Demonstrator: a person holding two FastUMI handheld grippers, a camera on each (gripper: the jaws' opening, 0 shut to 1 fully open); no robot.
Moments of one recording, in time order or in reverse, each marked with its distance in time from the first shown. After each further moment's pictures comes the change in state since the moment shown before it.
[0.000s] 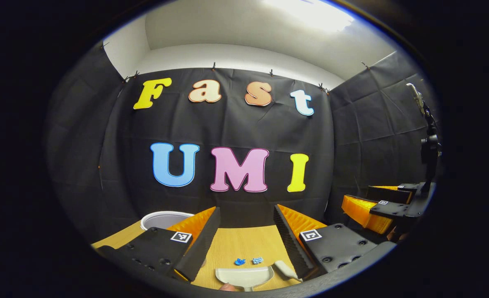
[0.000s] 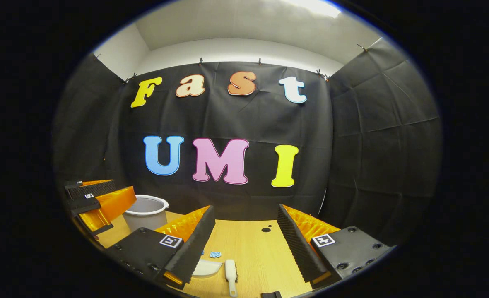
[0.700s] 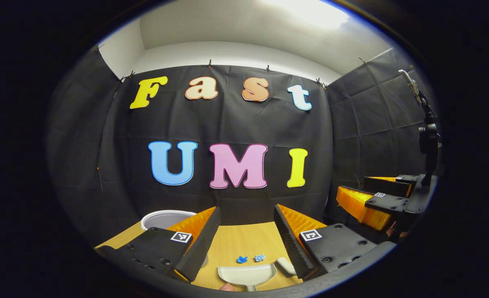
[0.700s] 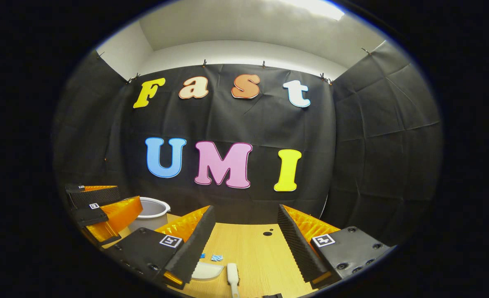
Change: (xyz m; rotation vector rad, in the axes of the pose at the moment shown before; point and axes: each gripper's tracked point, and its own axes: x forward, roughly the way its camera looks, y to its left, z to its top) left arm 0.004 0.001 -0.009 0.021 0.042 -0.006; right arm 0.006 0.013 0.006 -0.015 -0.017 0.006
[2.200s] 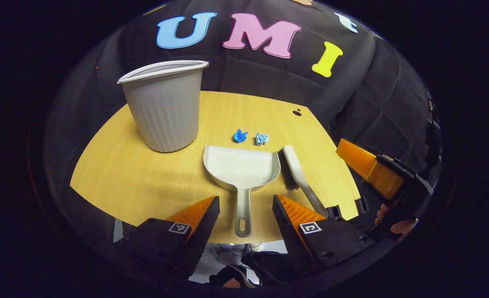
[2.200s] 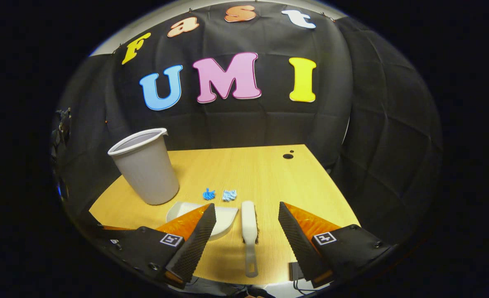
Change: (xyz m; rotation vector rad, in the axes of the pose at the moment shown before) left arm -0.030 -0.024 -0.265 -0.243 0.982 -0.001; right arm 0.018 0.023 -0.242 0.144 0.604 0.107
